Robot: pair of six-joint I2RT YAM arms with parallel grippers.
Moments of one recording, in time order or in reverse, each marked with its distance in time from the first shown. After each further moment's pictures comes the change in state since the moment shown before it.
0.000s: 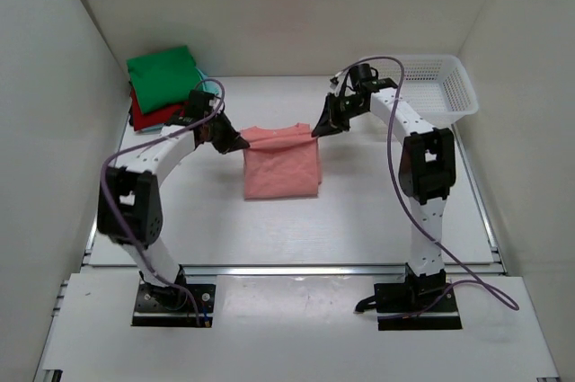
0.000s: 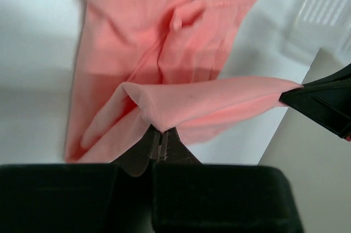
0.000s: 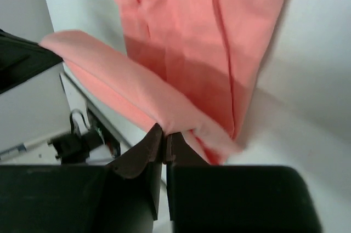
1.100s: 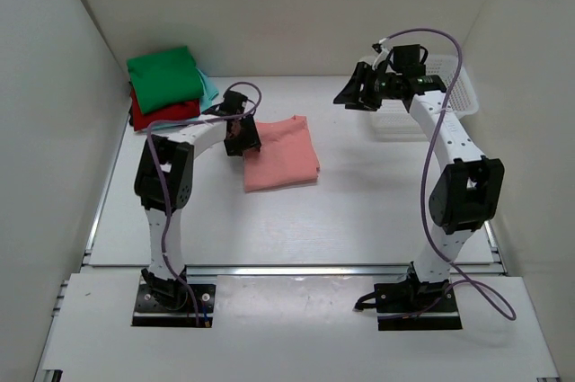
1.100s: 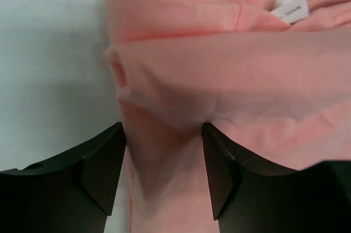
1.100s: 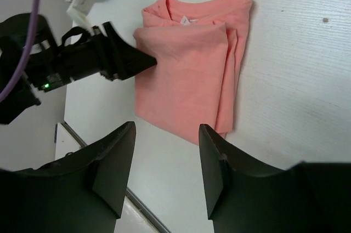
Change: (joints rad) left arm -0.091 0.378 0.214 0.047 -0.296 0.246; right arm -0.125 -0.275 -0.069 0.198 0.101 0.035
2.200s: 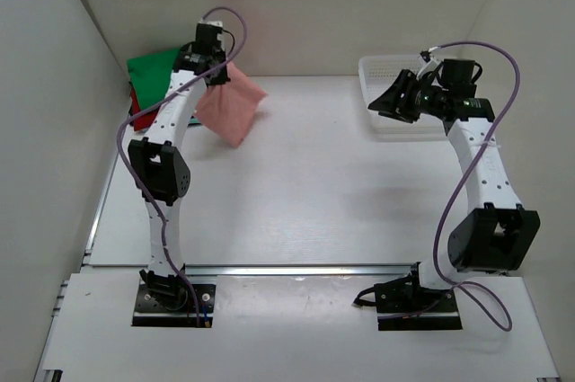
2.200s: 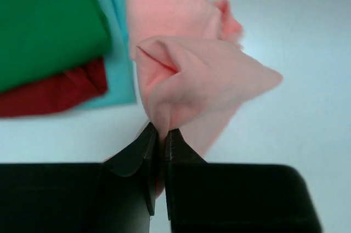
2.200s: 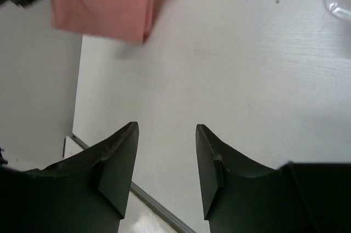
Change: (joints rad) left arm 0.071 0.160 0.798 -0.385 -0.251 0.402; right arm -0.184 -0.303 -0.218 -0.014 -0.061 0.009
